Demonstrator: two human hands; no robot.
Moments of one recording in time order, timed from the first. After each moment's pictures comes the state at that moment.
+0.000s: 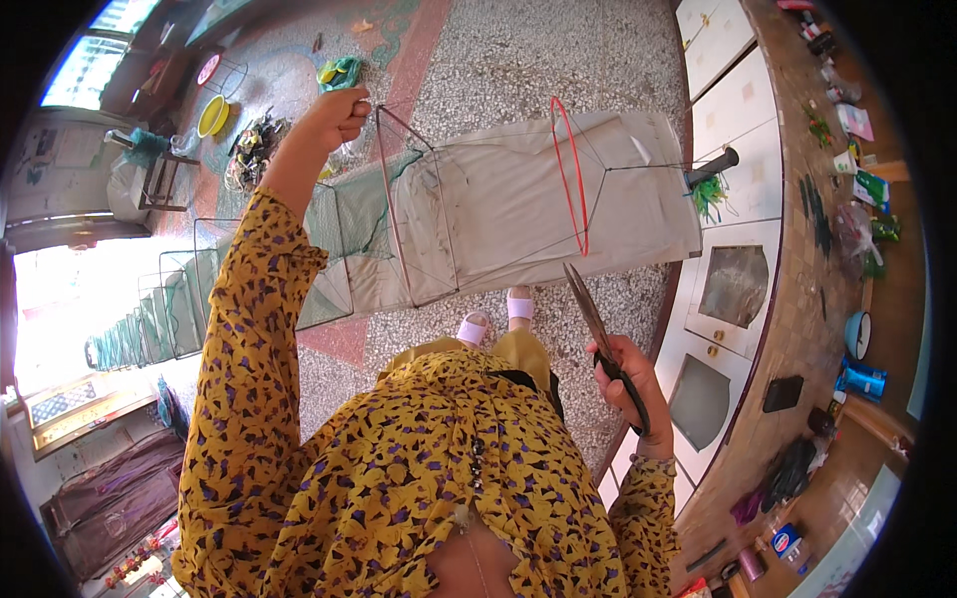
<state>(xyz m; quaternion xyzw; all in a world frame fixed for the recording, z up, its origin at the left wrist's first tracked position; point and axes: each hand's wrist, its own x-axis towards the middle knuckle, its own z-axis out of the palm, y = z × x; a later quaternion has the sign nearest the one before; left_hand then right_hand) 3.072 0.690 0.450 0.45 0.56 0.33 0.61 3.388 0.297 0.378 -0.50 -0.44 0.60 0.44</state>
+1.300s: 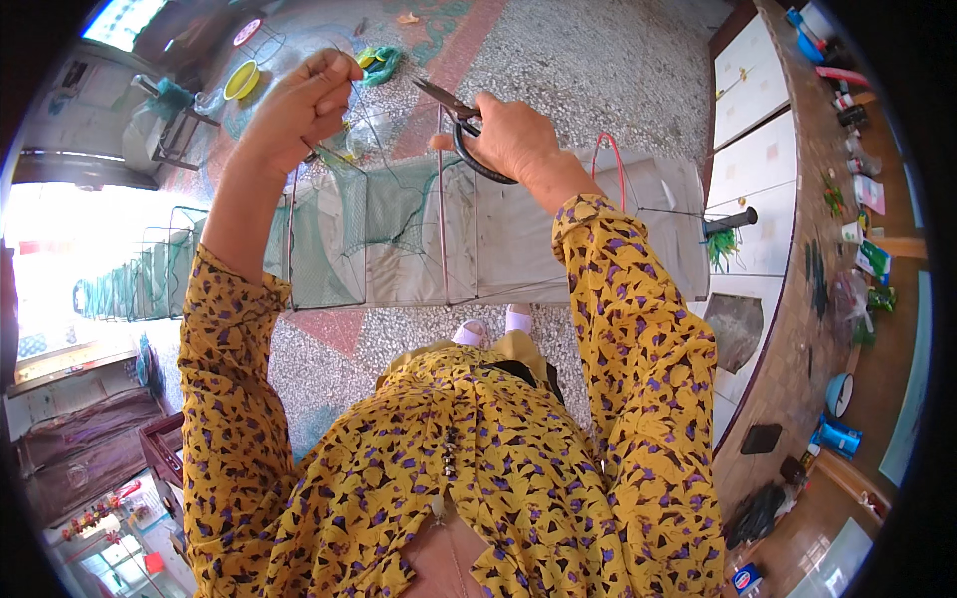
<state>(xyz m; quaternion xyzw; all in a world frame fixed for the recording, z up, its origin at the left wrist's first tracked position) 3.033 0.584 0.548 0.60 0.38 0.42 0.57 3.253 0.593 0.466 -0.61 -0.77 0.07 0.17</state>
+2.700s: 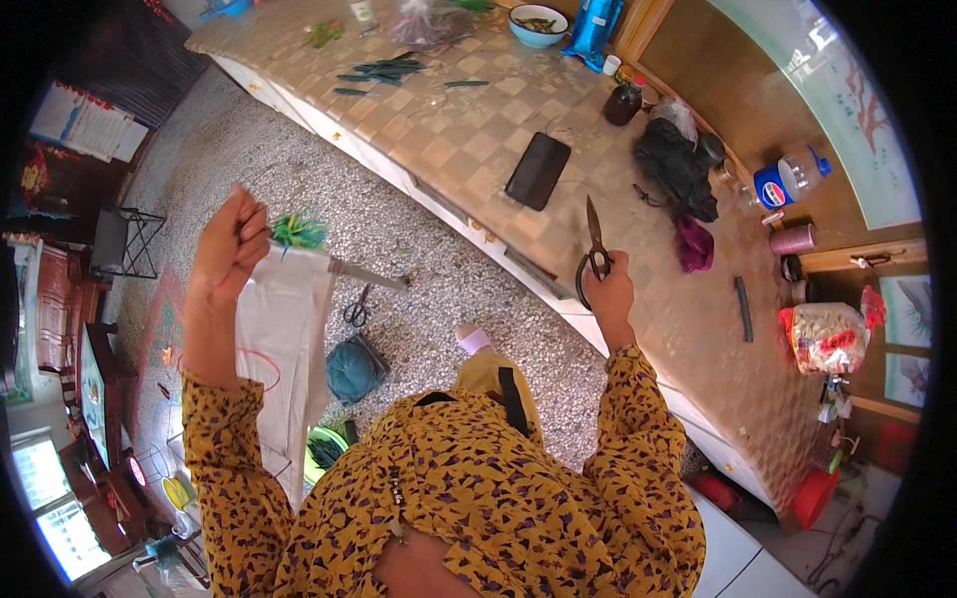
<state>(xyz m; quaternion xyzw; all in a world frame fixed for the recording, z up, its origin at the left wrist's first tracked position) 3.166 0.582 0.508 0.53 0.30 0.27 0.74 3.505 0.301 0.258 -0.88 -0.26 -0.03 0.39</state>
